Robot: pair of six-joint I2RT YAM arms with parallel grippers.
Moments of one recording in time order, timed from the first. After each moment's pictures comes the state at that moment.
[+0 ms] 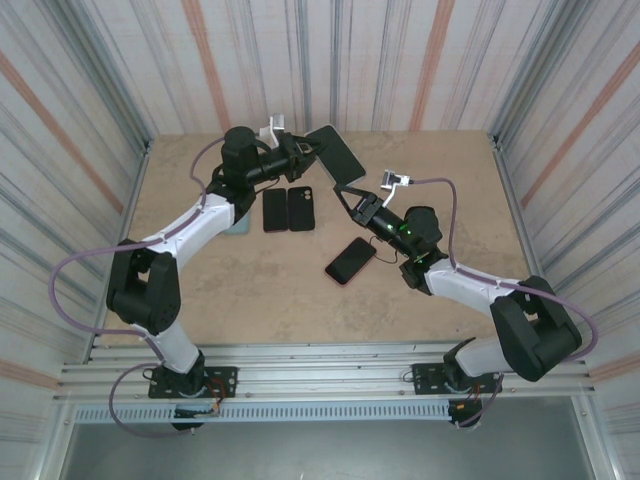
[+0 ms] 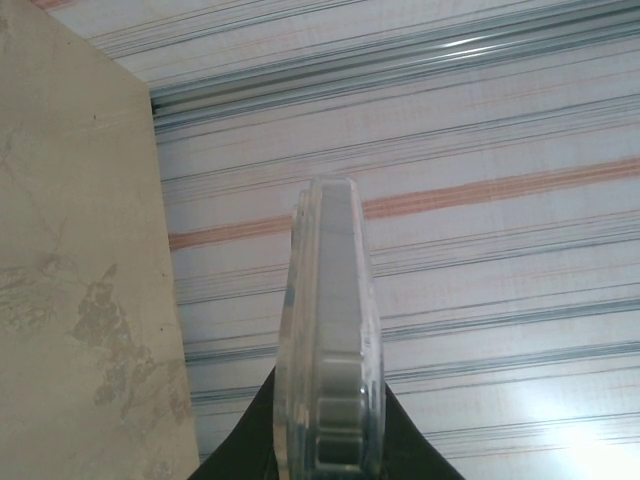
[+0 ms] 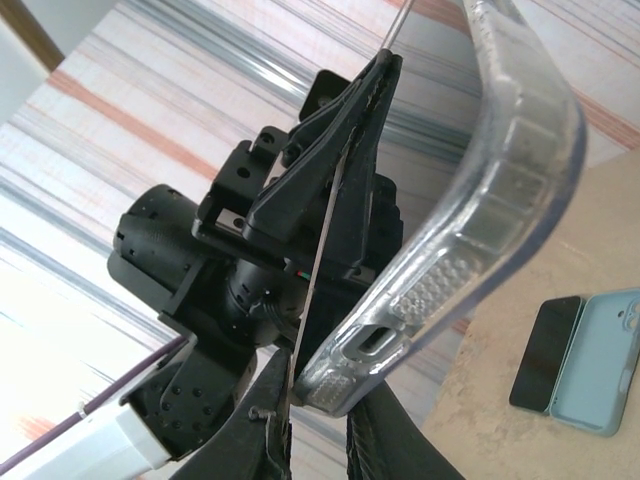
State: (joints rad) left arm -0.42 1.69 1.31 0.38 0.67 -1.35; right arm 0.56 1.38 0.63 1.00 -0.34 1.15
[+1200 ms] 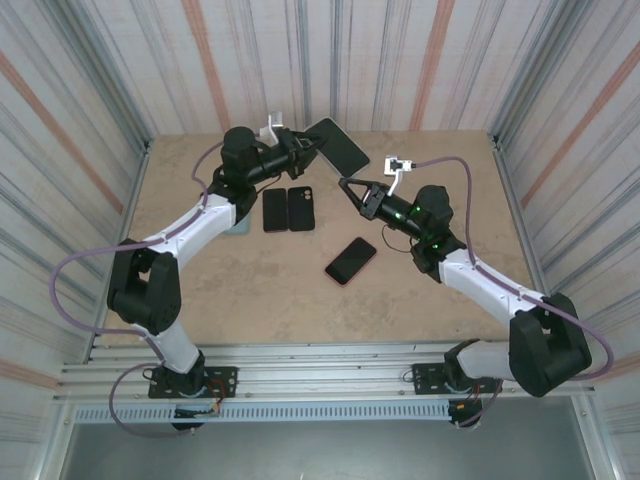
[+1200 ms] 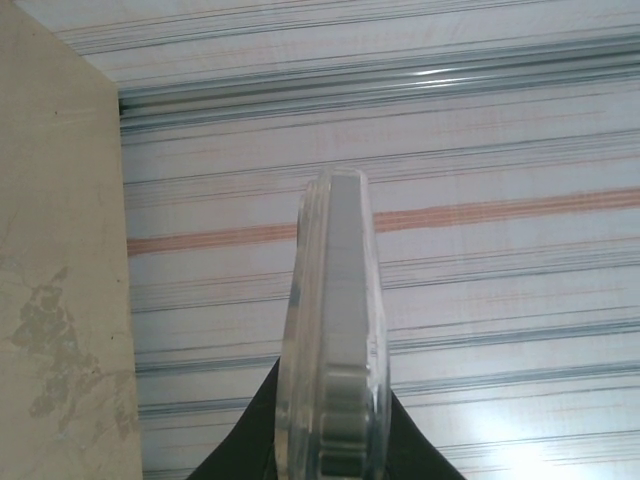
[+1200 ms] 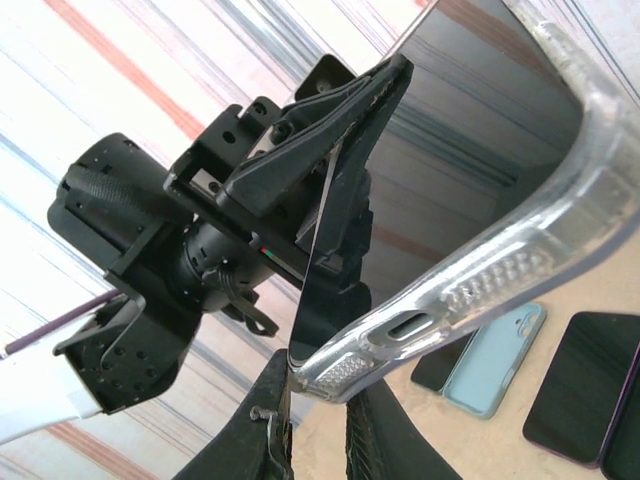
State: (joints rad) left arm -0.43 1.69 1.31 0.46 0.64 -1.49; right arm 0.46 1.28 0.76 0.62 -0.49 0.83
